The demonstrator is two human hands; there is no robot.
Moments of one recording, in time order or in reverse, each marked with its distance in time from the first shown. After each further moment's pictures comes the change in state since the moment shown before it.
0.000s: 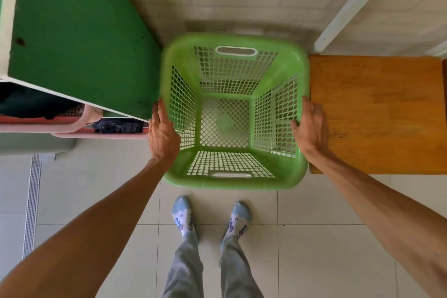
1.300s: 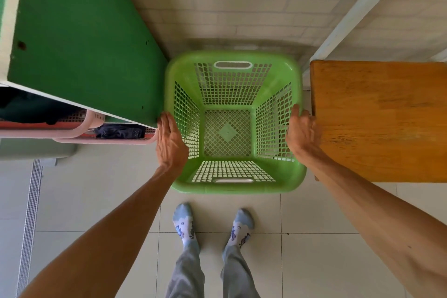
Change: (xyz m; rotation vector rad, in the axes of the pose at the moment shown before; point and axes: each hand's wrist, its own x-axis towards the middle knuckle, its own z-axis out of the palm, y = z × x) left_hand -0.006 -0.004 0.022 0.114 -0.123 -0.064; right_hand 0.010 -0.025 0.018 -0.221 -0.141 -0.005
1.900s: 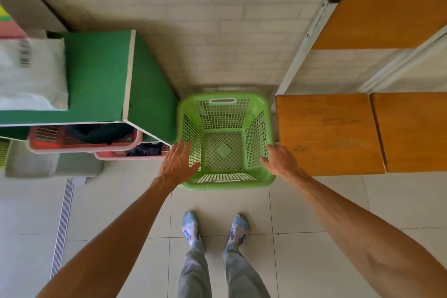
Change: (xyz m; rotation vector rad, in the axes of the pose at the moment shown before) left_hand -0.078 0.056 -0.164 0.231 -0.330 0.293; right_hand -0.108 0.022 -0.145 0.089 -0.350 -0.201
